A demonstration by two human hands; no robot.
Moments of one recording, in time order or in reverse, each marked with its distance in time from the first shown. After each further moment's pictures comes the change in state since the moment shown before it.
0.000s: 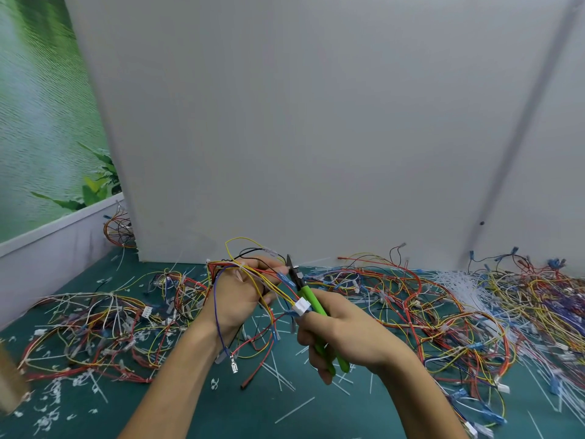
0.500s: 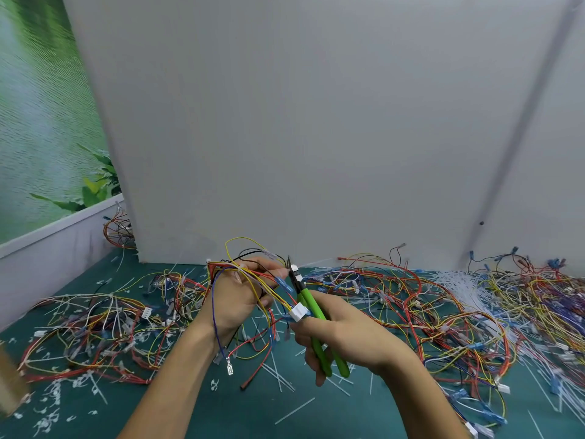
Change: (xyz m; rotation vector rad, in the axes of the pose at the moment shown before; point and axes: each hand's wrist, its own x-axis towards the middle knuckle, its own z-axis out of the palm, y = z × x) left_hand -0.002 0.004 -0.002 0.046 -0.050 0.023; right_hand -0.003 -0.006 -0.002 0.010 -0.037 0.022
